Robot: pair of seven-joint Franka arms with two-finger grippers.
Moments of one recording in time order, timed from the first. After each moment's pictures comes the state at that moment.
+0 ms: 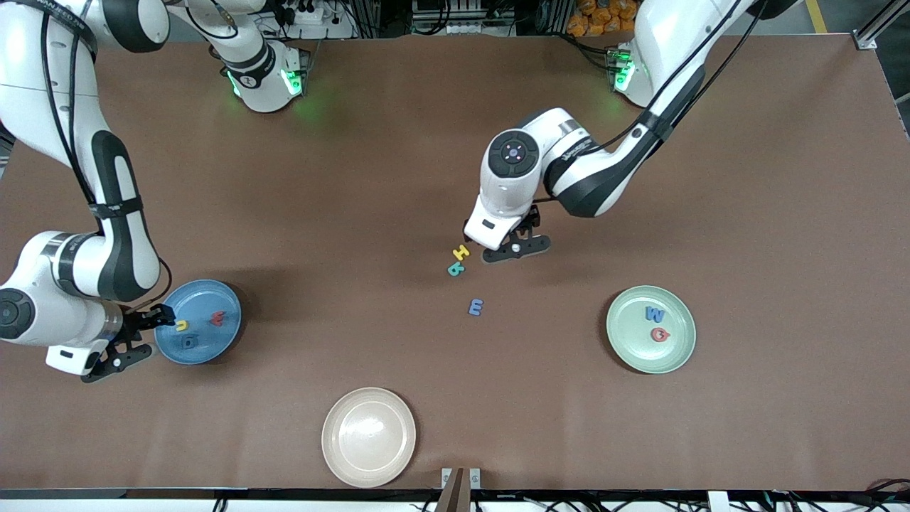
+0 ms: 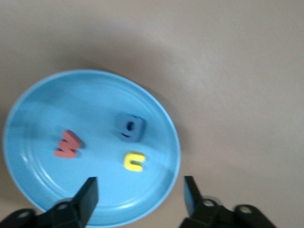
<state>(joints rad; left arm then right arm) -0.23 0.62 -0.61 -1.63 0.34 2.08 -1.15 -0.05 0.71 -0.09 -1.45 -0.05 2.07 -0.58</state>
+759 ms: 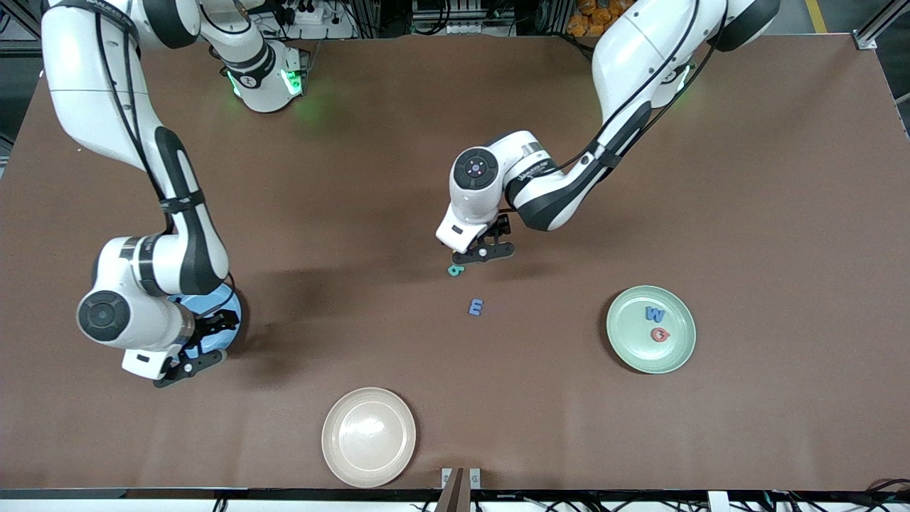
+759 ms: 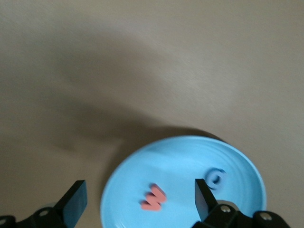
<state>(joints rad) -0.41 0.76 -0.48 -1.59 0.39 2.22 -1.21 0.12 0.73 -0.09 -1.46 -0.05 2.11 -0.37</state>
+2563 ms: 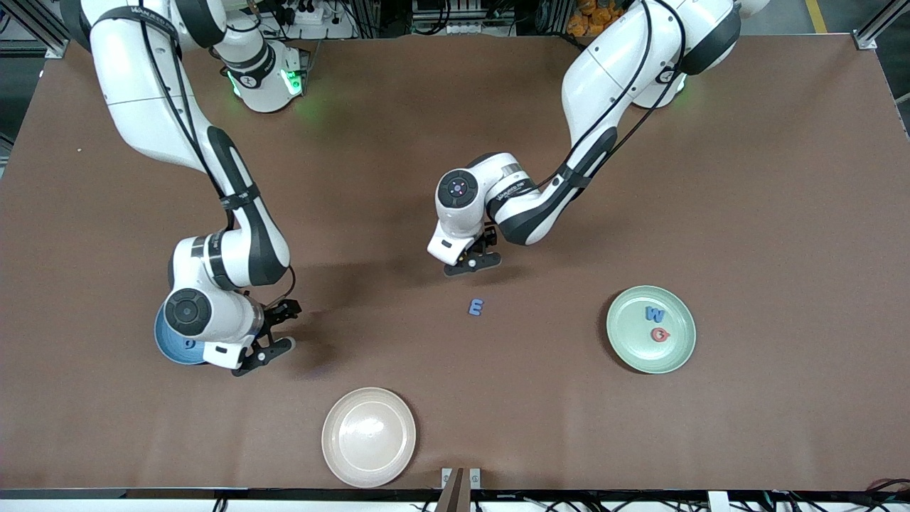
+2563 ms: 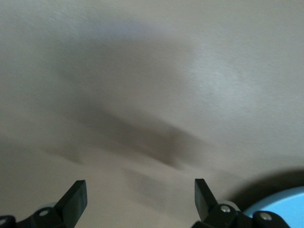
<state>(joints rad) -0.50 0.89 -0.40 -1.48 0.39 2.25 -1.26 0.24 0.76 -0.06 -1.49 0.06 2.12 -0.31</state>
